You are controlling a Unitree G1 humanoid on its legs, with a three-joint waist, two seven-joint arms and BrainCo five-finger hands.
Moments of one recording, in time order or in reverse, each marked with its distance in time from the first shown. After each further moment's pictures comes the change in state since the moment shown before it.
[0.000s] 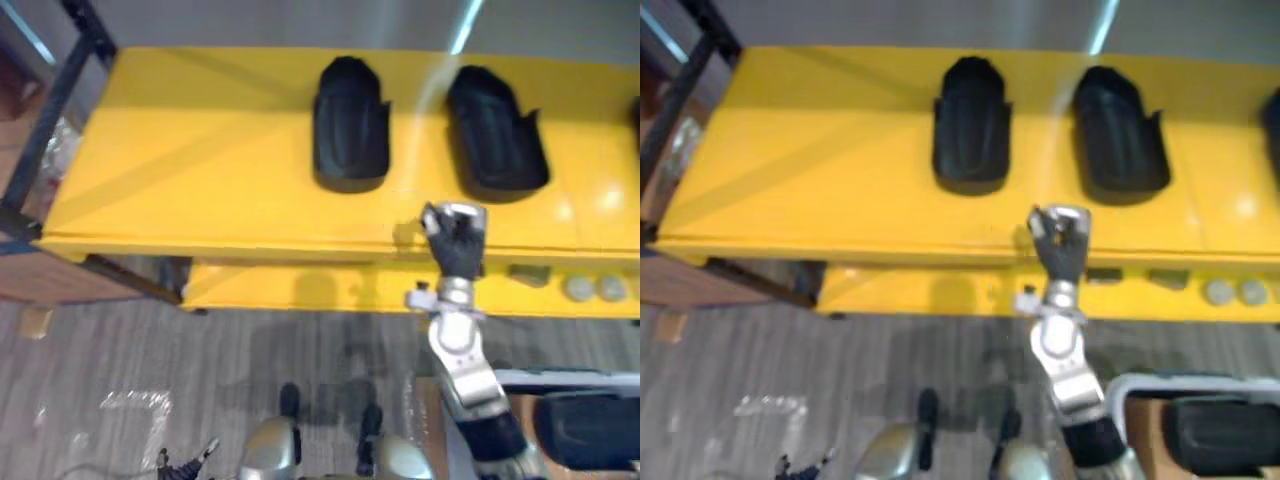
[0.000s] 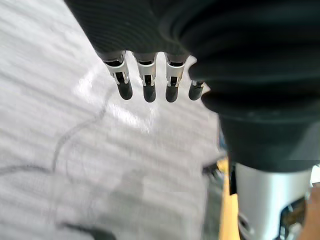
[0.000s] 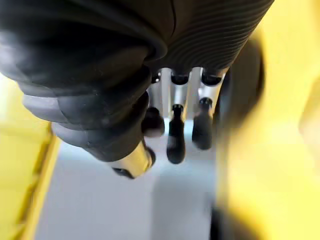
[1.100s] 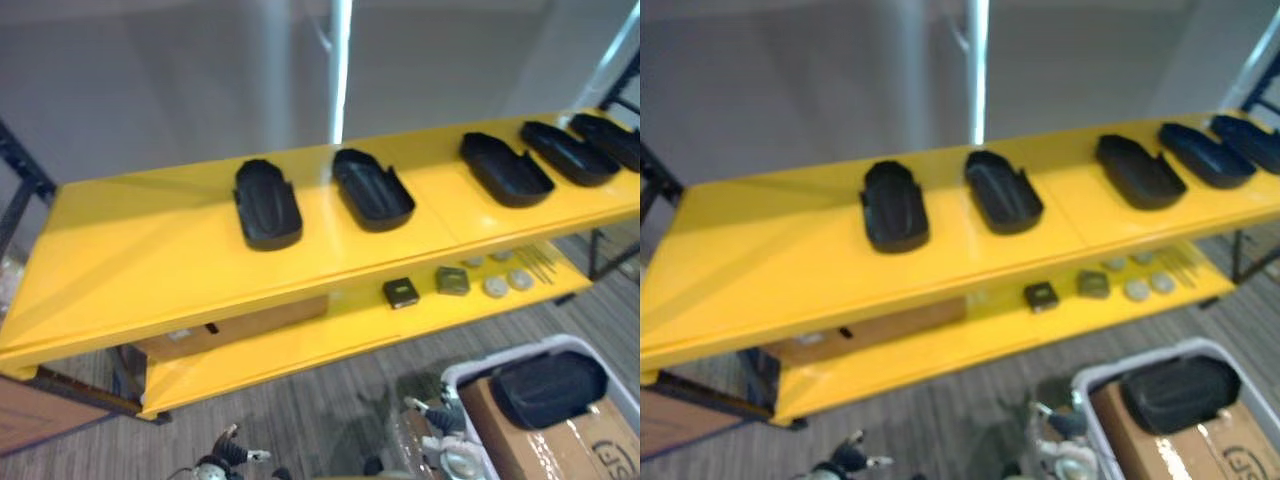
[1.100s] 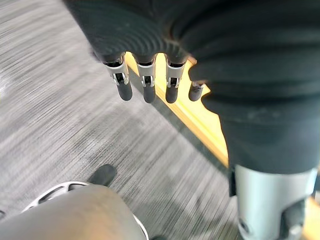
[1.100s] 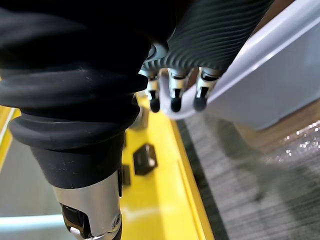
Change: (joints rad) left arm -0.232 0.127 -0.418 0.108 0.429 0.325 -0.382; right arm 0.176 0.089 -0.033 0.829 0.033 0.084 0.251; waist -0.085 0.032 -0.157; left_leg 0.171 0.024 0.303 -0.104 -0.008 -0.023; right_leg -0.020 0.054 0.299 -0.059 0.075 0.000
